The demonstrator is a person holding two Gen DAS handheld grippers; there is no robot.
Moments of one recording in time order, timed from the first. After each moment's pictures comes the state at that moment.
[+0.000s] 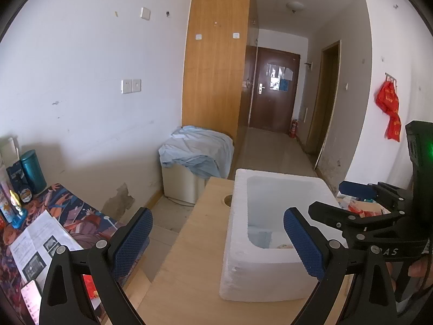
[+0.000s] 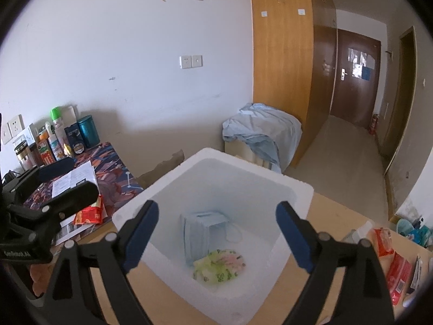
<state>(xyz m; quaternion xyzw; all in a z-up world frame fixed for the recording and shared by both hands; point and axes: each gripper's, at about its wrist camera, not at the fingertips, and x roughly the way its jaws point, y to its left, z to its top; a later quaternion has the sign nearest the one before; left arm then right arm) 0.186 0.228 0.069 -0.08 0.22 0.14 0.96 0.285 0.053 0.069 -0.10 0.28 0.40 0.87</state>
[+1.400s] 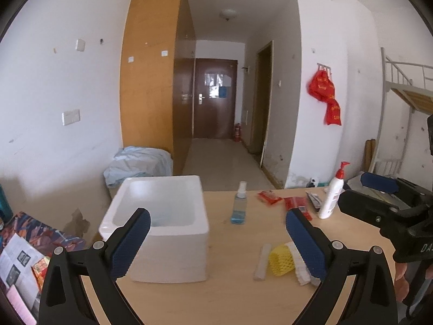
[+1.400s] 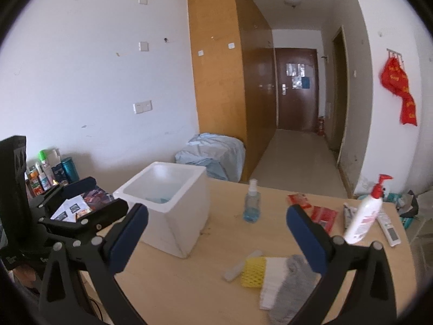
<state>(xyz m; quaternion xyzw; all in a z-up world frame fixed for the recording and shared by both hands) 0.136 0.062 0.103 -0.02 0.19 0.00 0.98 0.180 -0.136 0.115 -0.02 0.21 0.27 0.94</state>
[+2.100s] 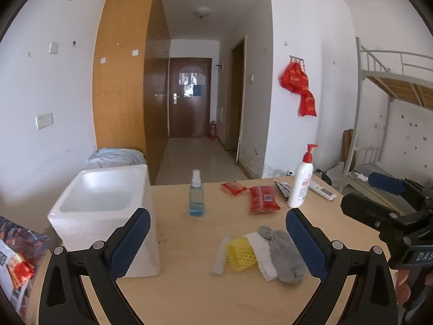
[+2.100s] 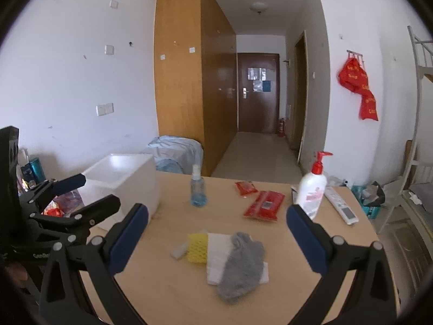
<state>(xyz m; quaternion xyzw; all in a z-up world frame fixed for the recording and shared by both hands) 0.140 -0.005 0.074 -0.01 0.19 -0.07 0.98 0.150 -0.207 0.081 -0.02 0.20 0.17 0.96</state>
